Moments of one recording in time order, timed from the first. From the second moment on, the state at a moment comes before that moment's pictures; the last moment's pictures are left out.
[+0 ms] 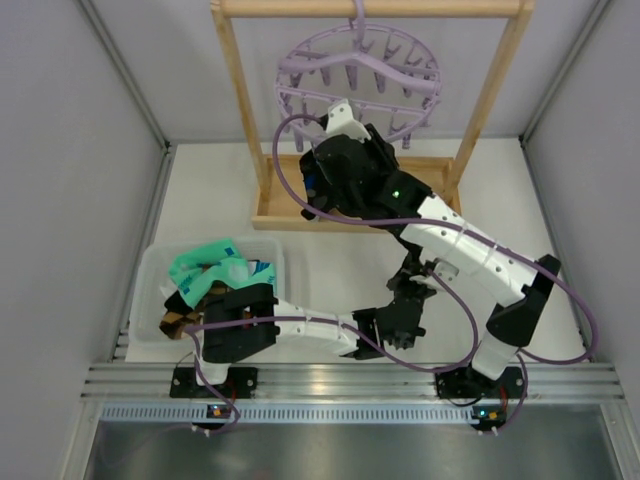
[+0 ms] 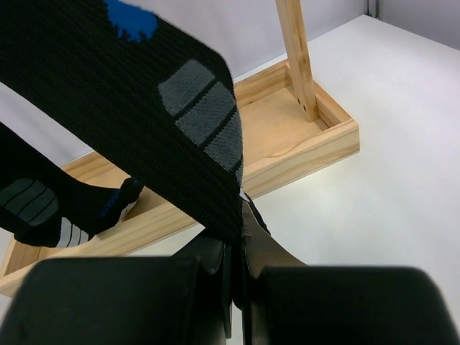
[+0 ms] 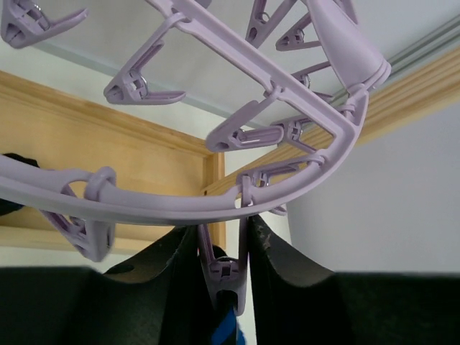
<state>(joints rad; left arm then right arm) -1.45 1.93 1.19 0.87 -1.12 0.42 0.99 1.70 1.92 -0.68 1.18 -0.21</state>
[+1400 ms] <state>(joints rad) -1.19 0.91 0.78 0.43 -1.49 0.30 0.70 1.26 1.51 -0.60 0.61 0.06</state>
